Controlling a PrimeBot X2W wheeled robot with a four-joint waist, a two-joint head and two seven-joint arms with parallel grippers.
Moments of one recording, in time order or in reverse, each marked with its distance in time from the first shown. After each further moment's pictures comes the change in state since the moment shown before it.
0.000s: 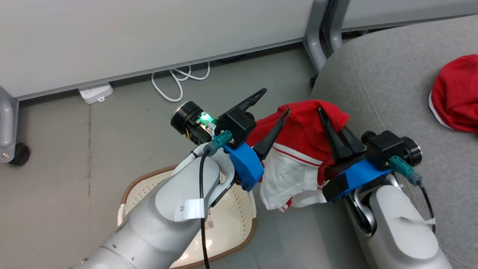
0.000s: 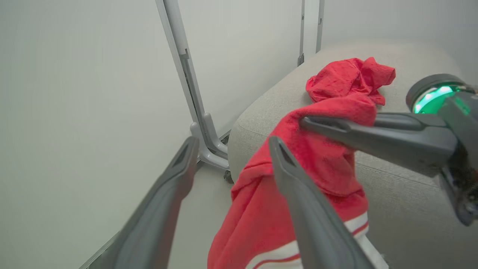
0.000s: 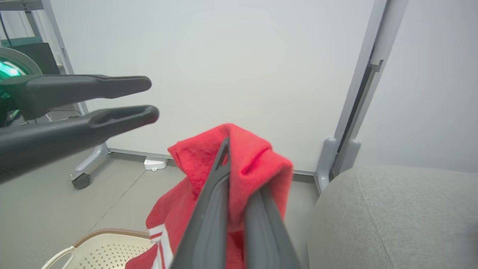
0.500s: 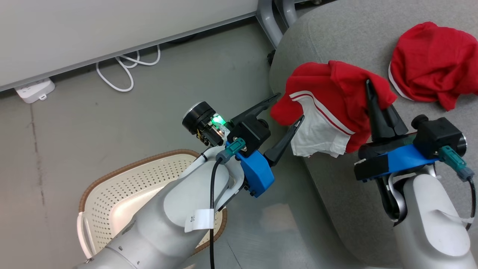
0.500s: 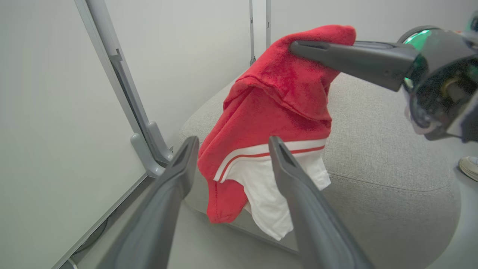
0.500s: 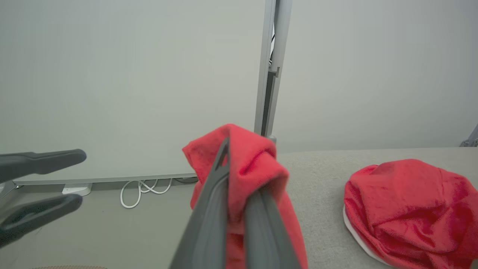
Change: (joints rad) left arm 0.001 -0.001 -0.040 -0.044 0.031 -0.001 0.000; right arm 0.007 0.003 -0.183 -0.116 -0.014 0.000 0.000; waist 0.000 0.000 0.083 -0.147
